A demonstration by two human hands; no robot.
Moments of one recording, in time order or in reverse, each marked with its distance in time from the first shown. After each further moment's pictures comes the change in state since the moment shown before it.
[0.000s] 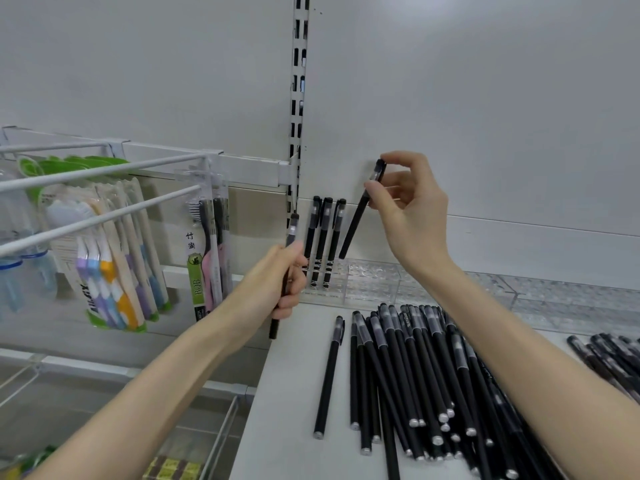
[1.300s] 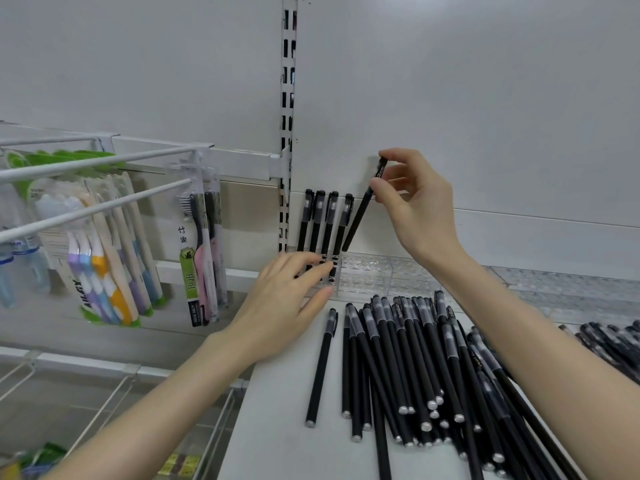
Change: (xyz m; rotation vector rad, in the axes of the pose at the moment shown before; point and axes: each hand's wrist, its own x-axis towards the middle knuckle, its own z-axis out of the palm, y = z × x) left_hand 0.008 -0.041 0.005 1.200 0.061 0.620; right_hand 0.004 0.004 -0.018 -0.088 -0.060 0.006
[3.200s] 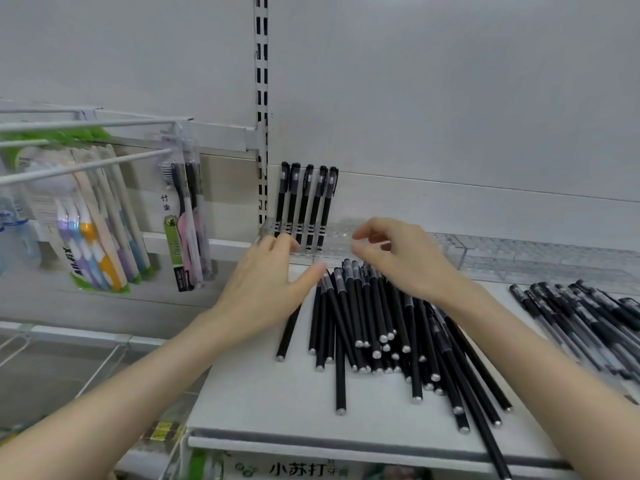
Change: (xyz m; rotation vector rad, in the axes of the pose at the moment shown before) left_hand -0.017 0.063 -0.028 -0.077 -0.136 -0.361; right_hand -0.074 -0.004 -0.047 -0.435 -0.536 0.156
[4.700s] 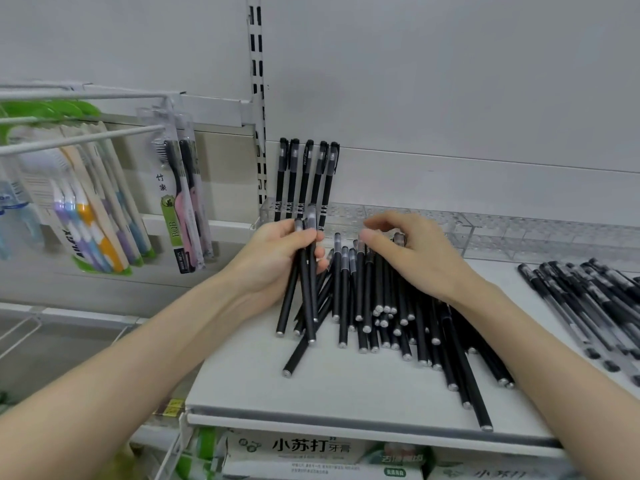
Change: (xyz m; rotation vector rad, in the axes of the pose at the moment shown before) left_hand 0.010 0.013 0.008 -1.372 -0.175 -0.344; right_hand -0.020 0.013 0.007 0.087 0.057 0.015
